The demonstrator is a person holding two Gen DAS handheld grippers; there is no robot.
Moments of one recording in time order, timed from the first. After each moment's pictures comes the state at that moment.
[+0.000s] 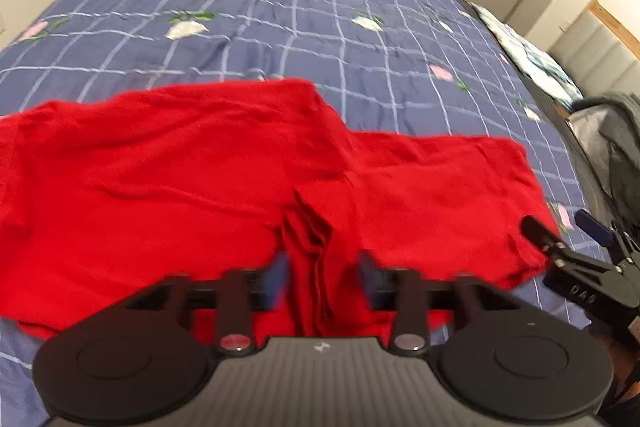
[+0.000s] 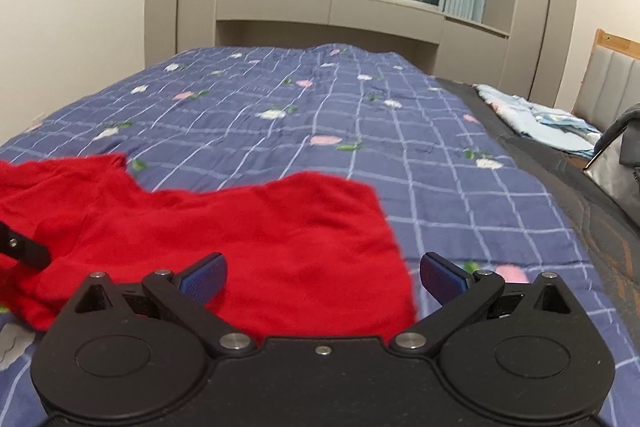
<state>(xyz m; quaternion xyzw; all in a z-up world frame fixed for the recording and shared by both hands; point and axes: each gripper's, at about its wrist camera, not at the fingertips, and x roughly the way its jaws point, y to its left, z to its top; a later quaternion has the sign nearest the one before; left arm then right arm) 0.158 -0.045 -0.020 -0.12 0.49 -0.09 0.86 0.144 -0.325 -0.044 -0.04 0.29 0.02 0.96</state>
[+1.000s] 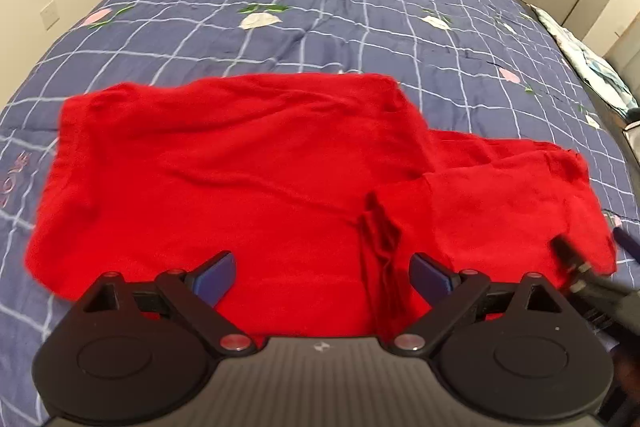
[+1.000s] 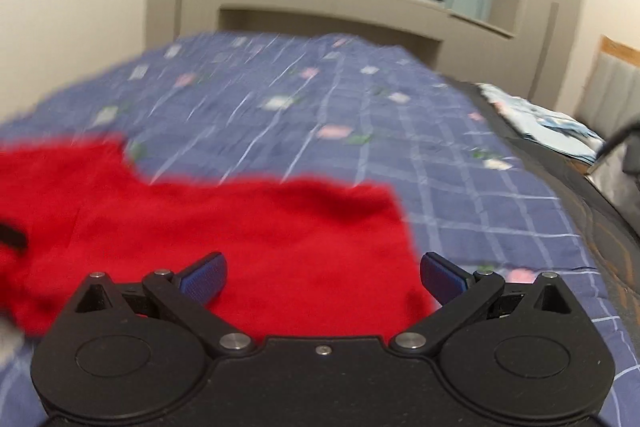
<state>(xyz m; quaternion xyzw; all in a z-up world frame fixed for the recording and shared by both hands) 0.155 -0.025 -0.024 -0.10 0.51 0.00 0.86 0.153 -0.300 -0.058 -0.08 0.32 0.02 0.94</state>
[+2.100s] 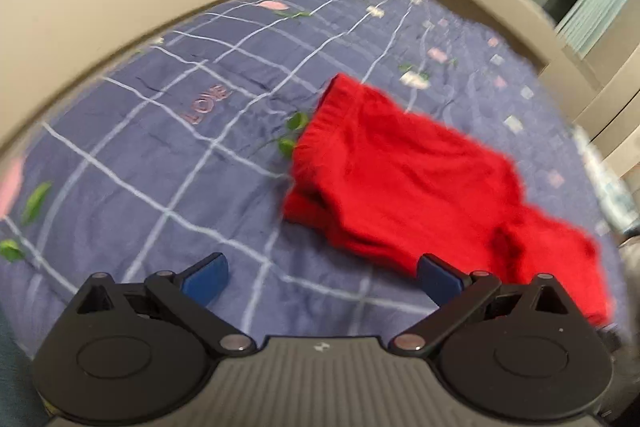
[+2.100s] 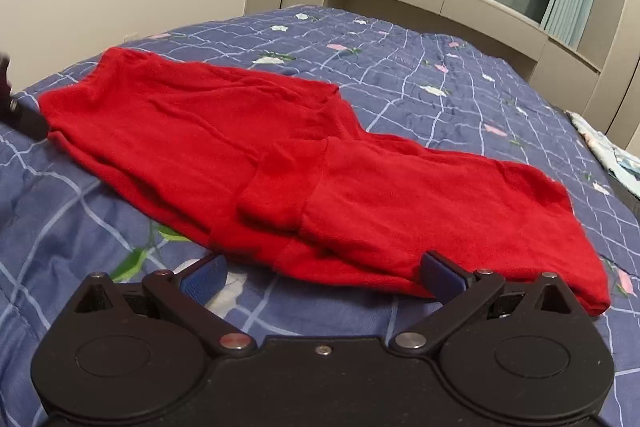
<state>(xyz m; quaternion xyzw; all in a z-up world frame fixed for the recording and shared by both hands) 0.047 0.130 -0.032 -0.25 0.42 0.05 0.87 0.083 -0.165 -0.066 -0.13 0.33 0.13 0.93</state>
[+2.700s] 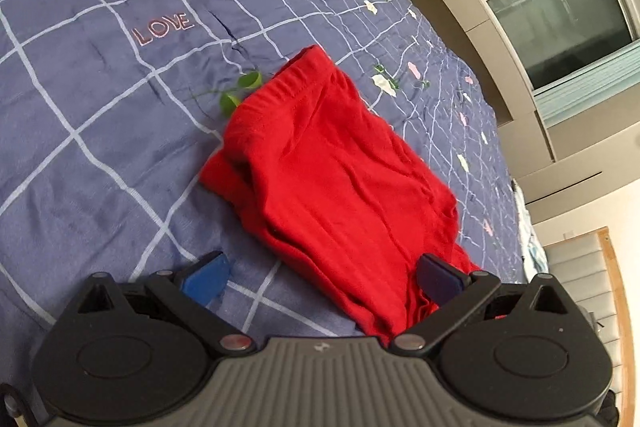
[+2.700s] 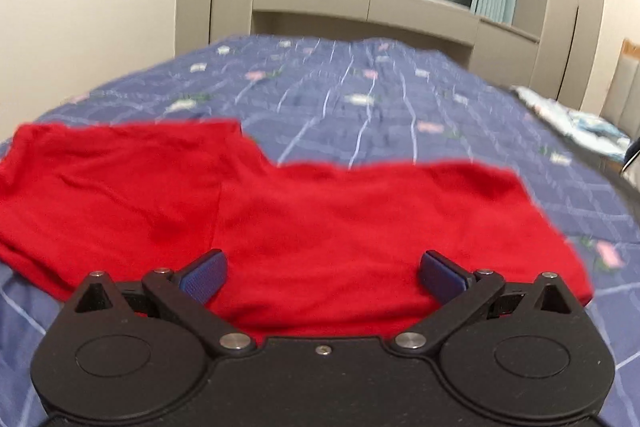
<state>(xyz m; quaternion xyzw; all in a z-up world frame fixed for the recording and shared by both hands) 0.072 0.122 -0.063 -0.41 0.40 0.01 0.82 0.120 -0.207 -0.076 -0.05 0.30 0.05 0.95</state>
